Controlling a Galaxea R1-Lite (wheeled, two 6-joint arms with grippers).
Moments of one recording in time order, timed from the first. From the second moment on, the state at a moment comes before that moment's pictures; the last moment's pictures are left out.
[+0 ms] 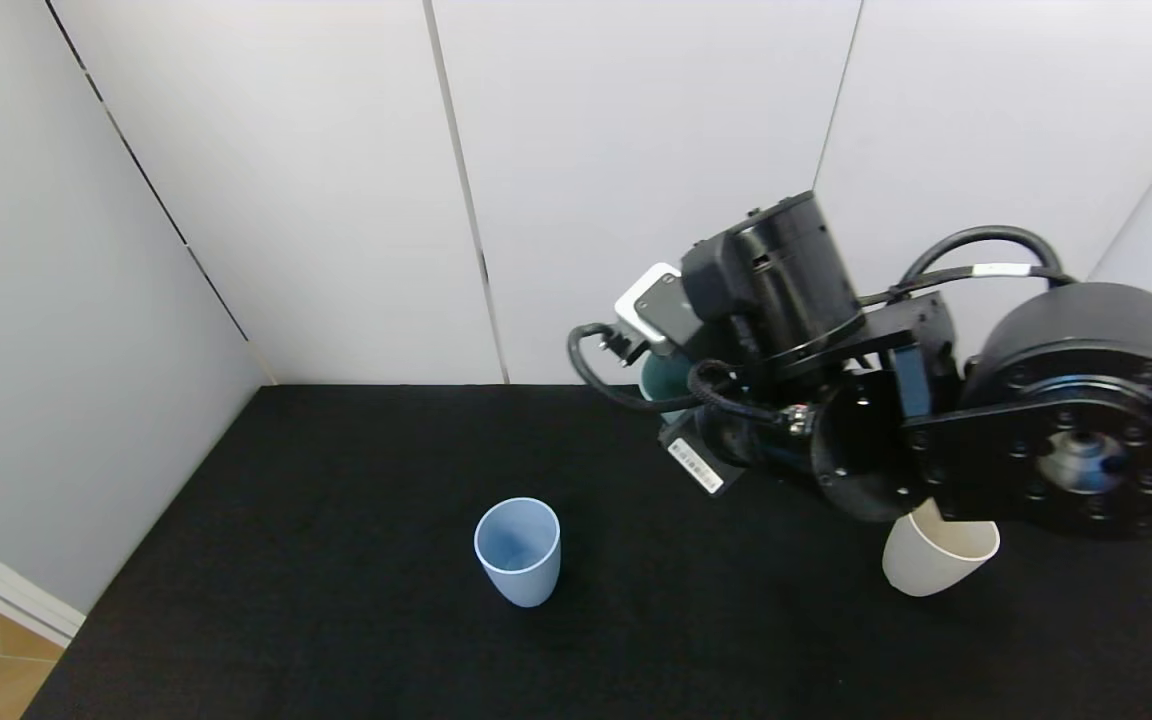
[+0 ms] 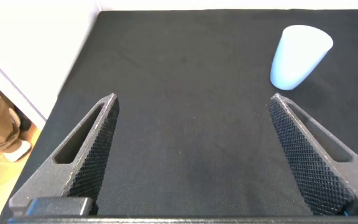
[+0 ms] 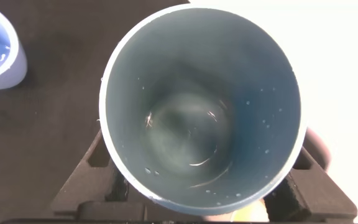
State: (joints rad) left arm 0.00 0.00 0.00 0.00 0.02 -0.01; right arm 0.82 1.87 -1.50 0.22 -0.56 -0.24
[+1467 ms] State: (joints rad) left arm 0.00 0.00 0.00 0.00 0.02 -0.01; right arm 0.71 1.75 -0.69 -0.60 -0.35 0.16
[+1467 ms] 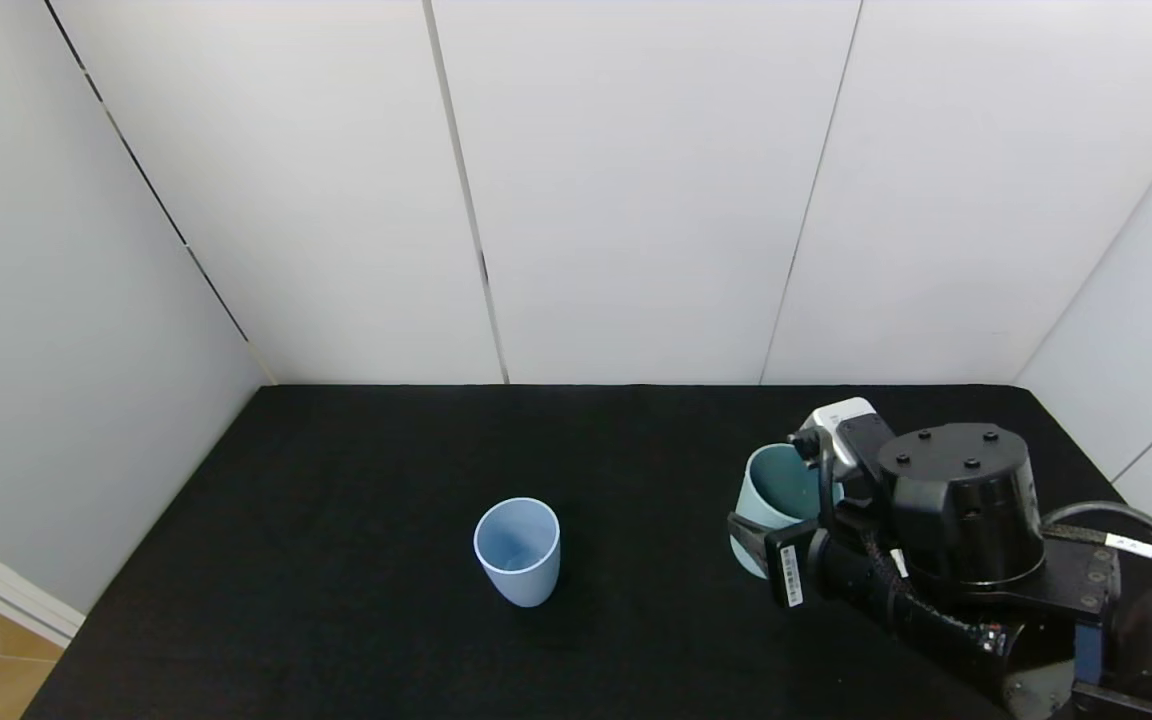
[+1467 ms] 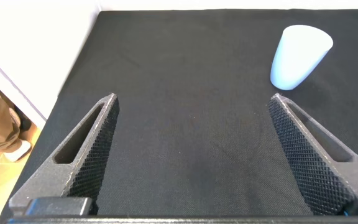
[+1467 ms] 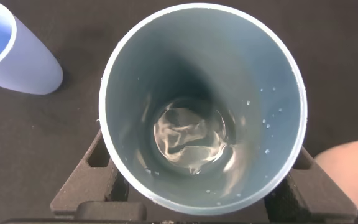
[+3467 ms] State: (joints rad) left arm 0.00 0.00 0.00 0.00 0.02 -0.01; right arm 0.72 2.03 -0.51 -0.99 -0.35 0.16
